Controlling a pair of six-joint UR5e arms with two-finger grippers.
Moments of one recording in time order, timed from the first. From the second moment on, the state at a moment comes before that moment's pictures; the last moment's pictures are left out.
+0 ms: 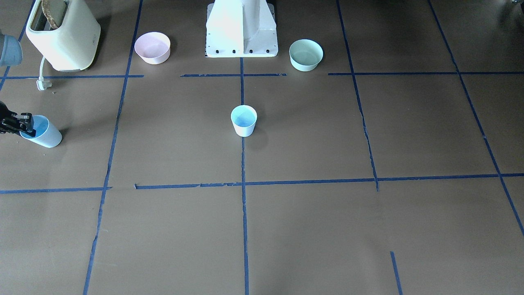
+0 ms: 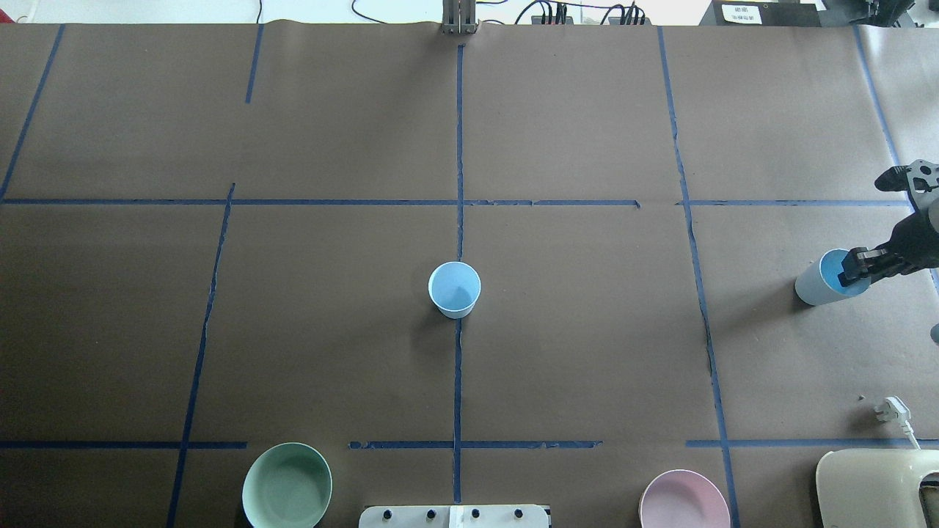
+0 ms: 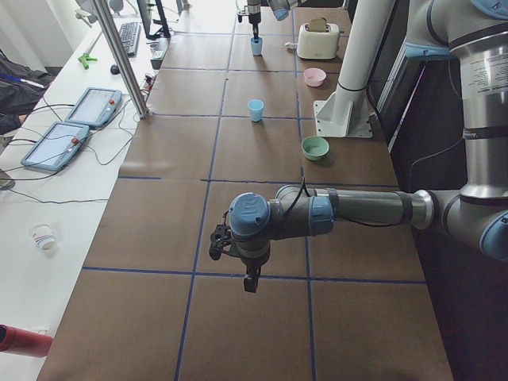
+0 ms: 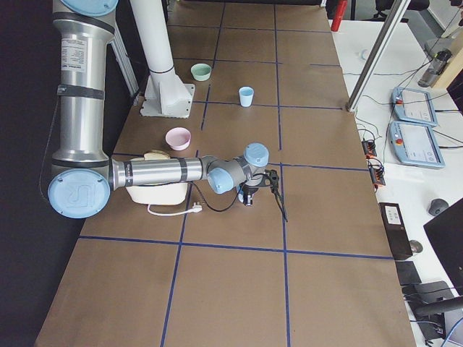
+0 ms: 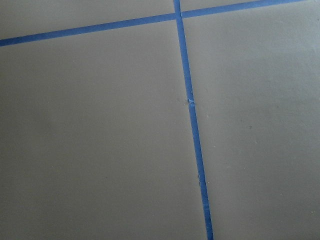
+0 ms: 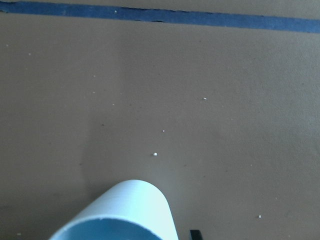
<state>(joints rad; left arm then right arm) -1.64 -1.37 -1.81 -1.42 -2.37 0.29 1.06 -1.65 1.67 -1.17 2.28 0.57</state>
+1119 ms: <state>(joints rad) -1.64 -1.37 -1.81 -1.42 -2.37 0.20 0.88 -1.30 1.95 -1.52 2.21 1.13</state>
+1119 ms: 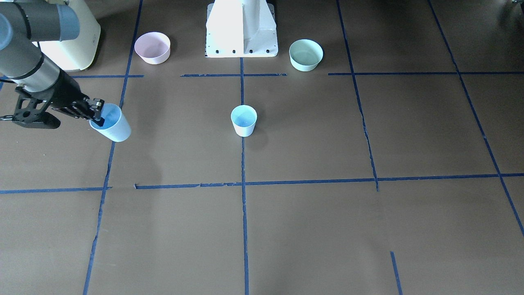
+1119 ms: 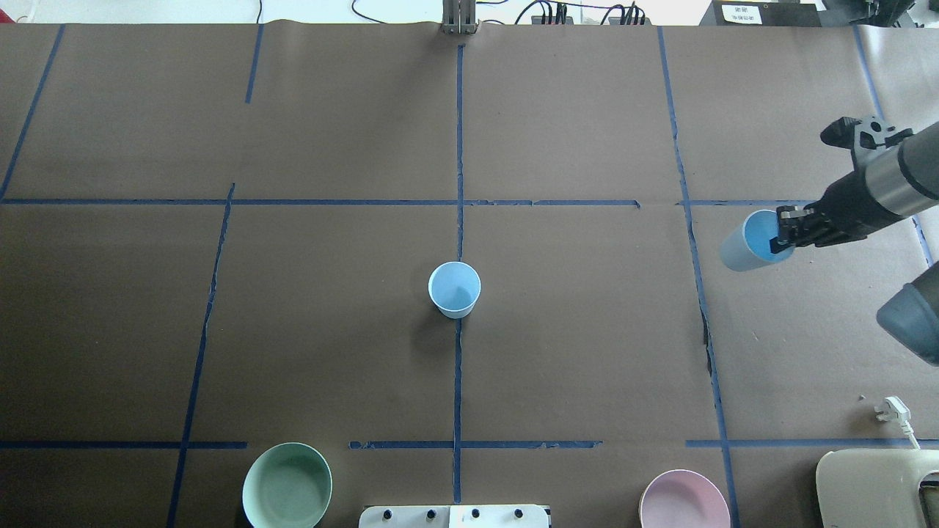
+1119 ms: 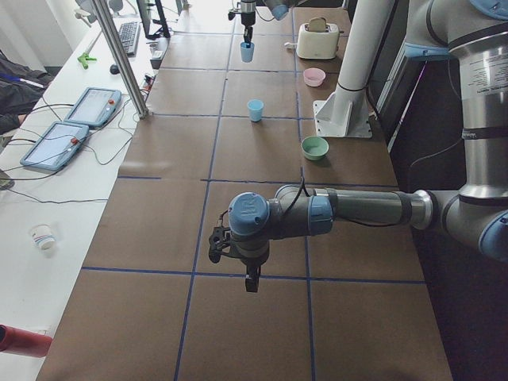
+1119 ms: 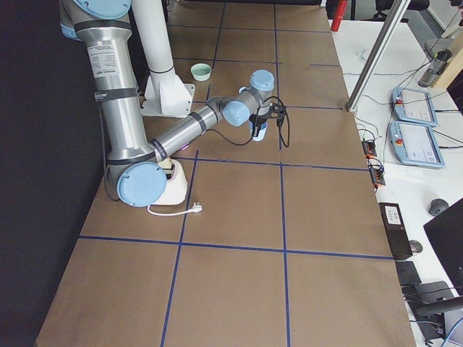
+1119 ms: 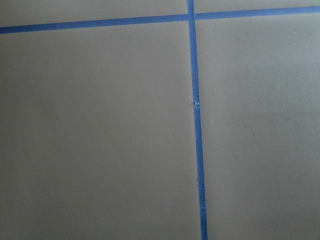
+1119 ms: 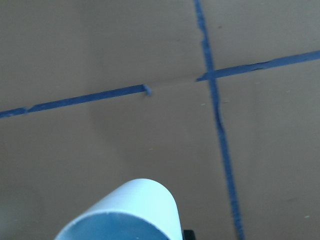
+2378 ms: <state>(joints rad) -1.64 -1.37 -1.81 -1.42 -2.37 0.20 0.47 -0.81 1.77 -1.73 1.85 1.64</state>
